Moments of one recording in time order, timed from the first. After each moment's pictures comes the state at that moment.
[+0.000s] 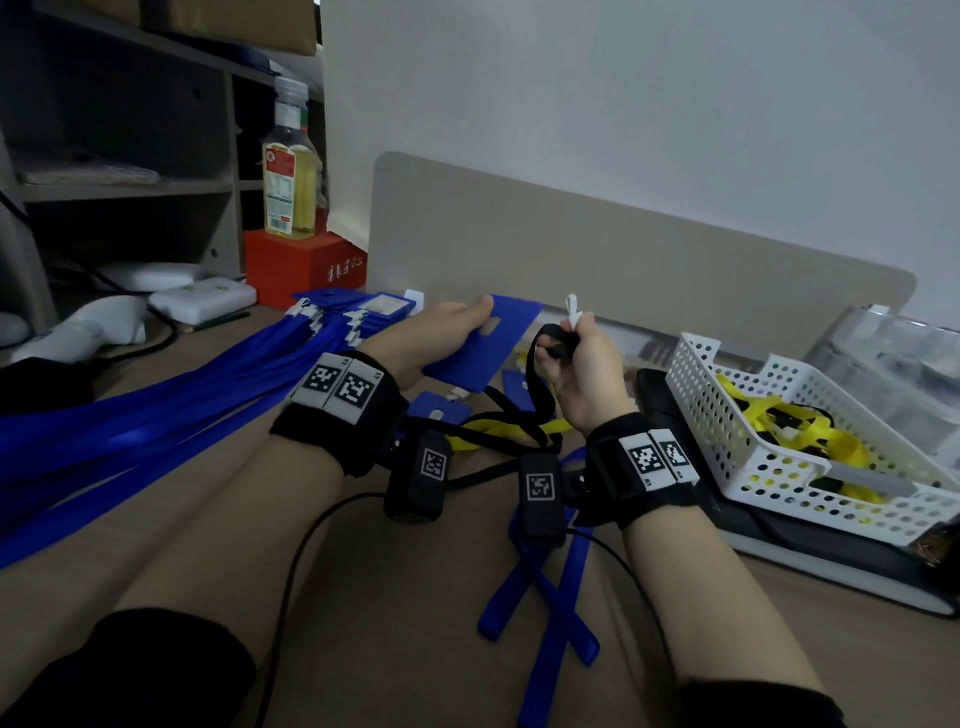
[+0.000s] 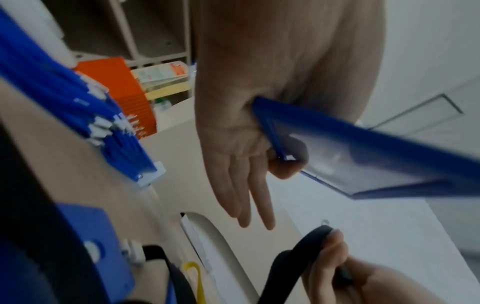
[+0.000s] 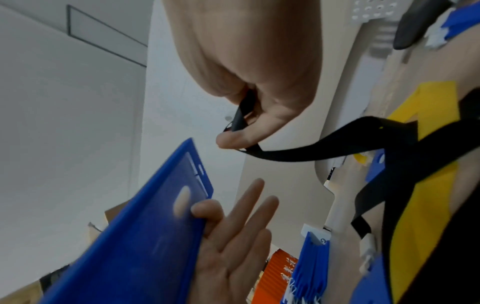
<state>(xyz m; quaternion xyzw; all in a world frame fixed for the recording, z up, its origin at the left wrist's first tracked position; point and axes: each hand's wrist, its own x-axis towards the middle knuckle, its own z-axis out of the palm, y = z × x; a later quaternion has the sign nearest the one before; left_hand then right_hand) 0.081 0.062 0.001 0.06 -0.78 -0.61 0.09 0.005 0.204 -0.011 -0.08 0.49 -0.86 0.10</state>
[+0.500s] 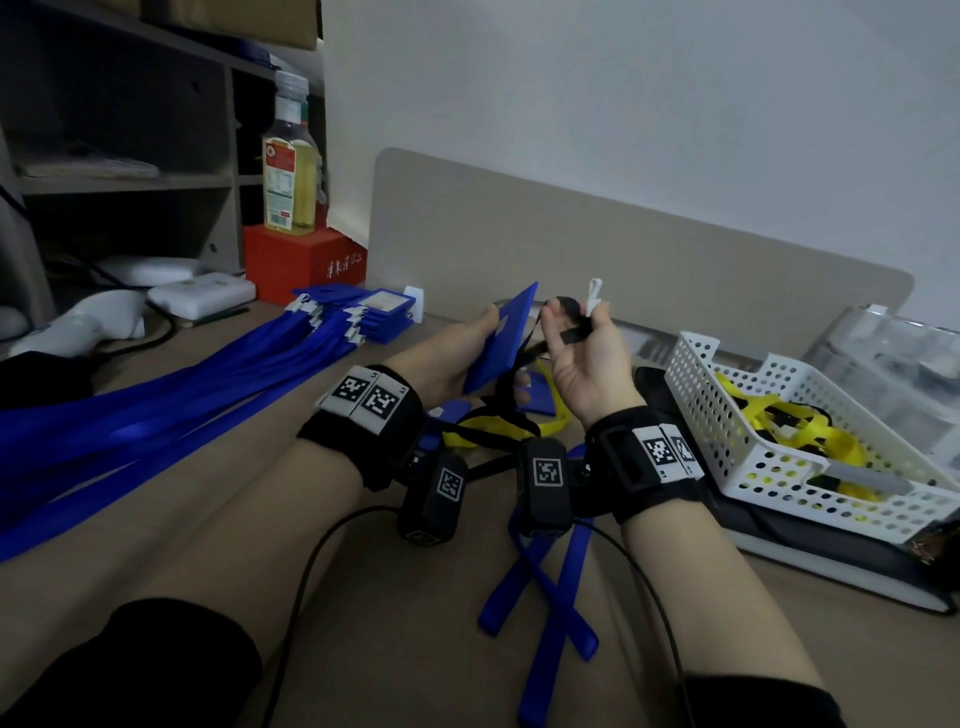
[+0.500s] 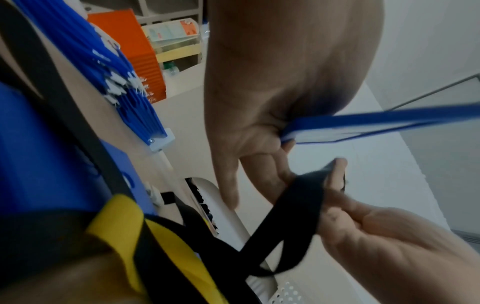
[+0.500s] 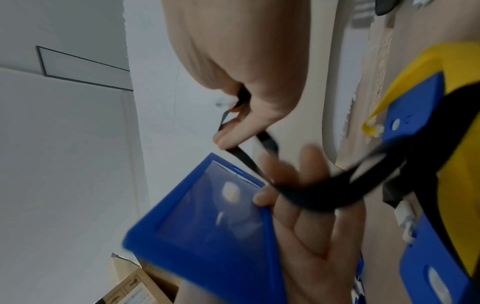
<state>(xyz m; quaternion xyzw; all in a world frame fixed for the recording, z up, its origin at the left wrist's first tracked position) 0.080 0.089 -0.010 0.07 -0.63 -0.78 0.03 0.003 0.201 0.000 -0.06 0.27 -0.95 0.15</state>
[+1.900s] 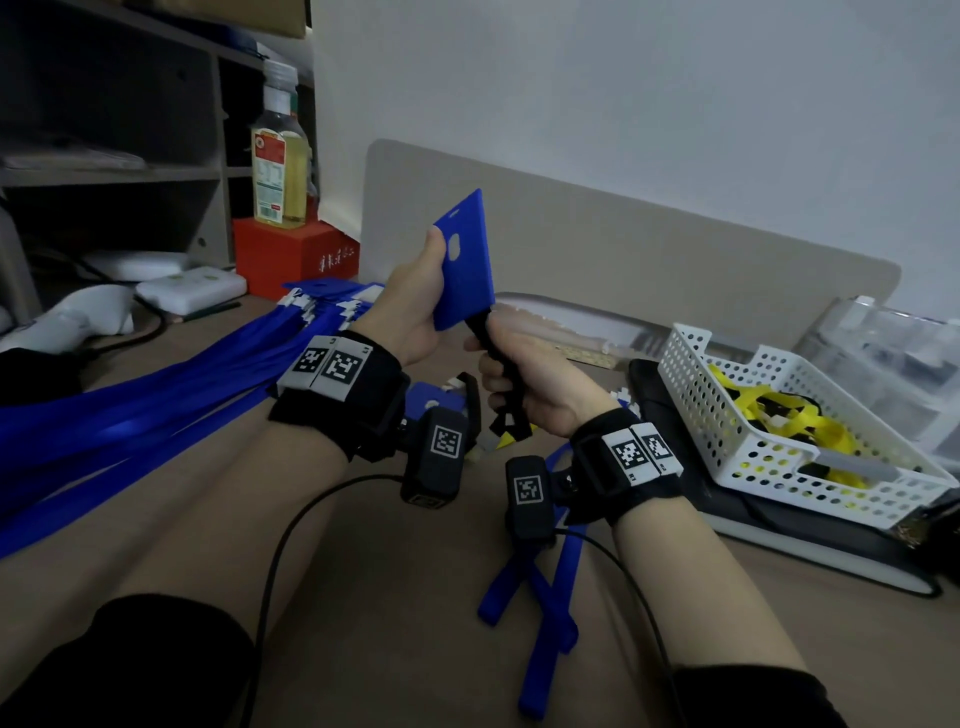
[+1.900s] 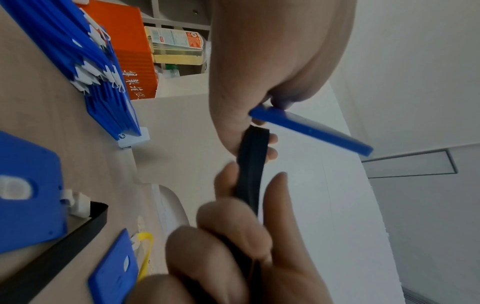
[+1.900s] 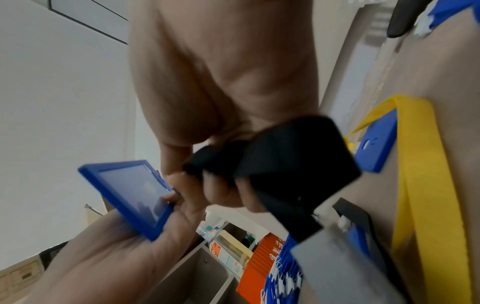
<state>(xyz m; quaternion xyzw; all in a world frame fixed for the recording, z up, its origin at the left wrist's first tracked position) 0.076 0.061 0.016 0.08 -0.52 -0.82 0.23 0.024 0.198 -0.021 -0.28 0.63 -0.64 0.33</state>
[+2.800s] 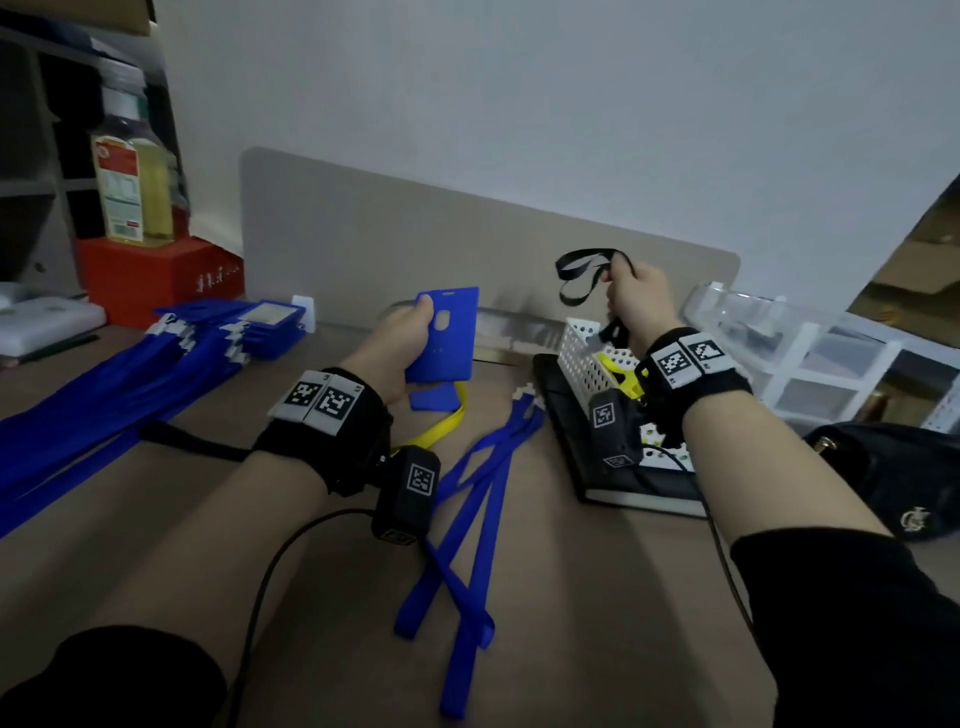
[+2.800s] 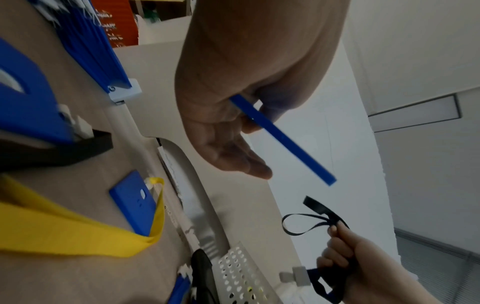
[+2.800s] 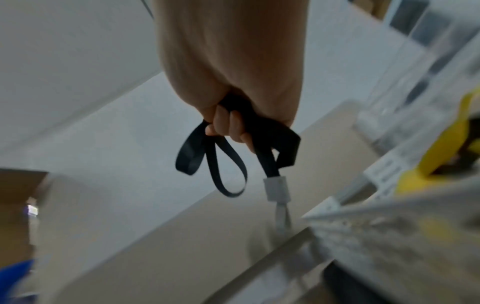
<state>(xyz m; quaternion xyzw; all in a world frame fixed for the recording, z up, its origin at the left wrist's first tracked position) 0.040 0.123 0.001 0.11 -0.63 -0.77 0.10 -0.061 0.334 0.060 -0.11 0.76 -0.62 -0.17</state>
